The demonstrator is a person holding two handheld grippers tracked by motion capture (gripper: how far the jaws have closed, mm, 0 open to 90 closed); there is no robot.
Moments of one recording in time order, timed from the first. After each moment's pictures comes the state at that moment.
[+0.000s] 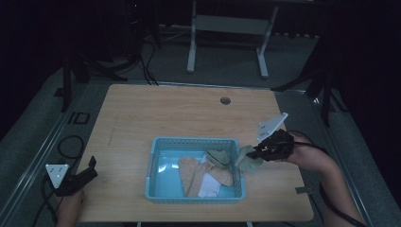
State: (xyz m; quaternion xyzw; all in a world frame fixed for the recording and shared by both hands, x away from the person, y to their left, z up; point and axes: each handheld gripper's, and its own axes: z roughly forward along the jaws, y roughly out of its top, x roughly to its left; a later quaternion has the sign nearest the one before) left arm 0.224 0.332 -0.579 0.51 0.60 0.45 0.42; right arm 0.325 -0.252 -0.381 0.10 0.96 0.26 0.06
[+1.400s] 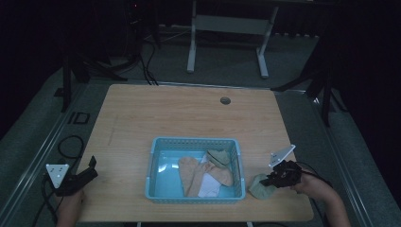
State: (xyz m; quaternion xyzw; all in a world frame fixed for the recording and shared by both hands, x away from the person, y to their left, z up) left arm 0.224 0.331 -0.579 0.51 0.60 0.45 0.42; right arm 0.313 -0.320 -0.506 0.20 0.95 0.23 -0.01
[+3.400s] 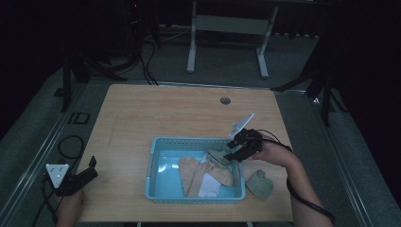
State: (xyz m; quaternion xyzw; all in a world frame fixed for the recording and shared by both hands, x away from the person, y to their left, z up) left arm 0.224 0.332 -0.579 0.51 0.60 0.45 0.42; right arm 0.375 -0.191 -0.451 0.13 0.96 0.25 0.03
